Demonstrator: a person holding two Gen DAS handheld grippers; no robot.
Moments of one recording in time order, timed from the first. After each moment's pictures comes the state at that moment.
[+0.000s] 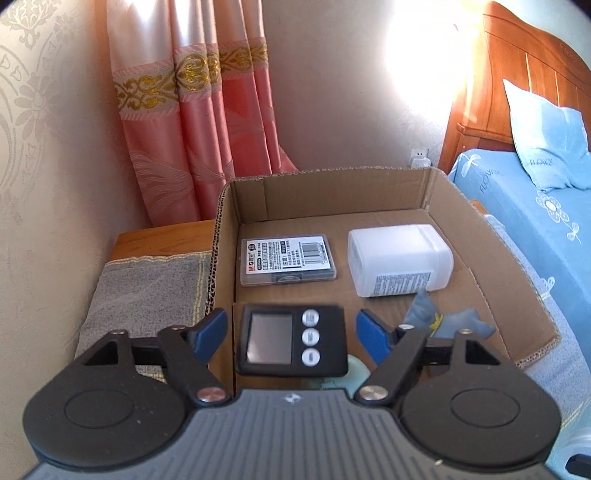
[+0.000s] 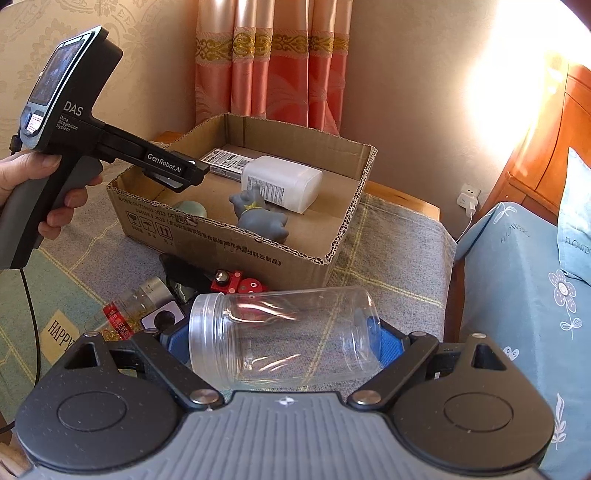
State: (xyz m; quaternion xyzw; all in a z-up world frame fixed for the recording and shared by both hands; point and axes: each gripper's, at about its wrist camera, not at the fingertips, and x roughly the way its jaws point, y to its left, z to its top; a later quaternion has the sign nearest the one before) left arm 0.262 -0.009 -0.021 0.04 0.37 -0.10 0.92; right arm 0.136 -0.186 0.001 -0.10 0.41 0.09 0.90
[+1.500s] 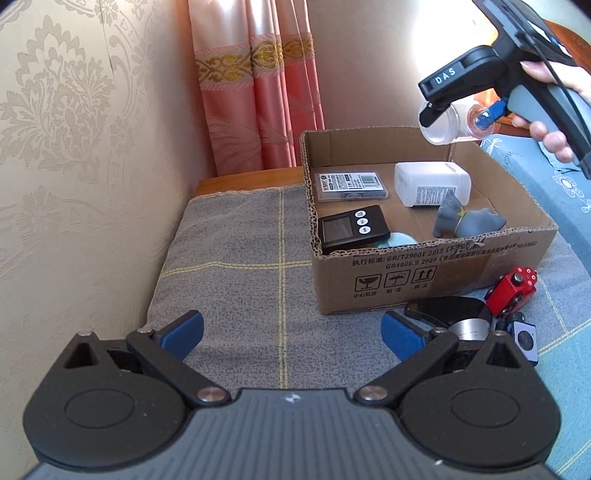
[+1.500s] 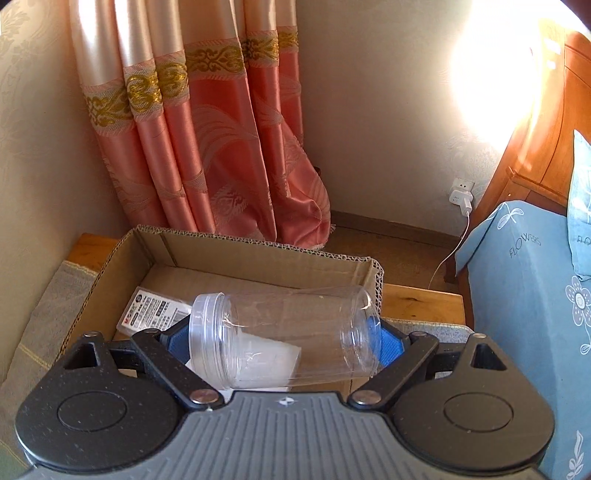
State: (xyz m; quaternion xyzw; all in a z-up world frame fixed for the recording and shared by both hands) left arm 0.158 0.054 -0.027 0.06 0.38 -0.05 0.92; right arm 0.374 -0.165 0.018 -0.01 0.44 0.03 0.90
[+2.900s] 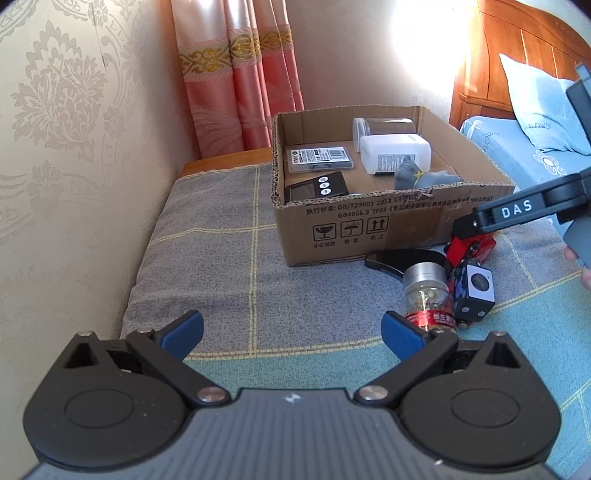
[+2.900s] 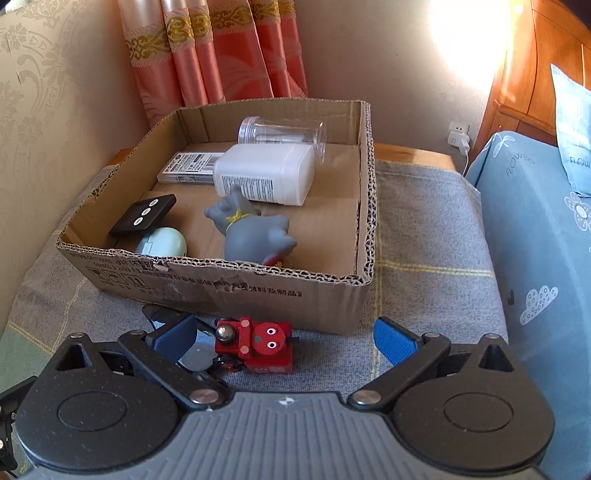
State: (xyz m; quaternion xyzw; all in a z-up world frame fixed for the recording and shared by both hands) left arm 0.110 0.036 -0.027 0.08 0.40 -0.06 0.91; right arm 0.201 -0.170 -0.048 0.02 0.46 0.04 0.89
